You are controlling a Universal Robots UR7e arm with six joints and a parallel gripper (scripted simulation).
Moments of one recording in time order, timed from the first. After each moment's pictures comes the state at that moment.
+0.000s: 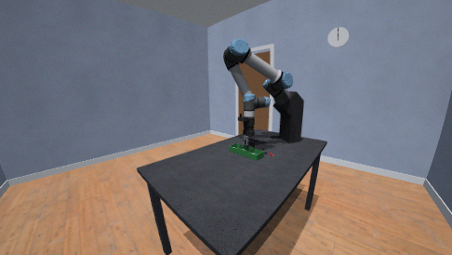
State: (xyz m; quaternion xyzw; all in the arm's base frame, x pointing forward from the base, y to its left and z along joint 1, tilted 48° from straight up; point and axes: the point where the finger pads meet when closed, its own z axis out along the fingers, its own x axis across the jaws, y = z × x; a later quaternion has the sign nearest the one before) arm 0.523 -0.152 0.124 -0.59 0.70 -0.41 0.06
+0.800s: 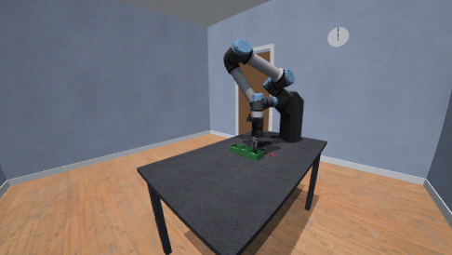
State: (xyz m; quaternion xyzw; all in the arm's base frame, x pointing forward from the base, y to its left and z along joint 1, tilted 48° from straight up) arm 0.540 -0.086 0.096 -0.59 0.69 -0.40 0.06
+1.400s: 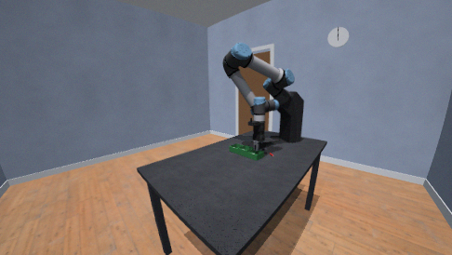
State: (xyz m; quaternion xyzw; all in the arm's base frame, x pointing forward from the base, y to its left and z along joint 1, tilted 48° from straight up) arm 0.556 -0.088 0.076 -0.59 0.70 -0.40 0.06
